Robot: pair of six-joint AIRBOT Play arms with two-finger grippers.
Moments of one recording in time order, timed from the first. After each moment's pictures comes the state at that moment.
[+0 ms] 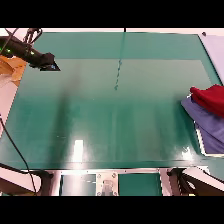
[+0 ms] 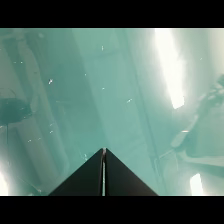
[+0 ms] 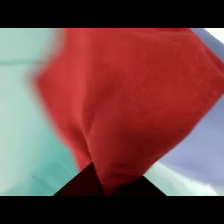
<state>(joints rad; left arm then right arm) 0.10 -1.69 1.90 1.02 -1.54 -1.26 -1.18 -1.13 1.33 -1.20 1.60 1.75</state>
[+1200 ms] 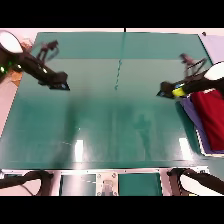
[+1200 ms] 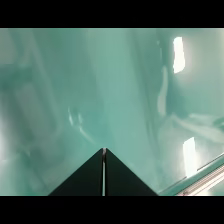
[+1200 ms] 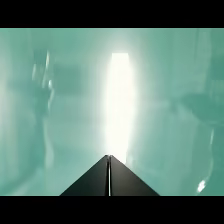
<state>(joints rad) -0.09 -1.38 1.46 1.12 -1.49 -1.41 0.01 -1.19 1.10 -1.17 1.18 1.55</state>
